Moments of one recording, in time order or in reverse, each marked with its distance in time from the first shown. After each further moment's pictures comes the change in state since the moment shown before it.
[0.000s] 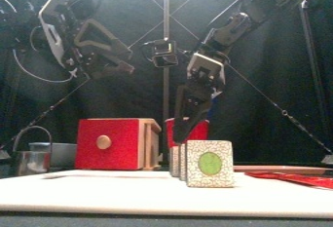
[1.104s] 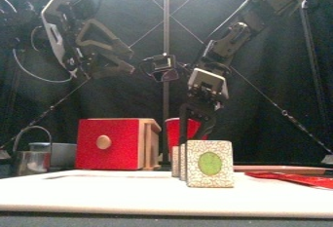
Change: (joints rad) left arm -0.002 0.000 -0.002 -0.021 -0.002 -0.002; right arm 0.003 0.048 0.006 0.037 -0.003 0.012
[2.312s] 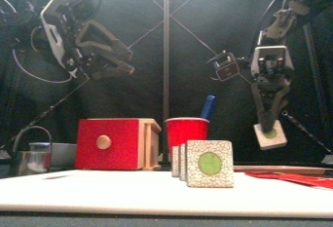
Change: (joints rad) left arm 0.000 0.000 0.002 0.000 0.000 0.002; right arm -0.152 -0.425 0.319 0.270 0.238 0.011
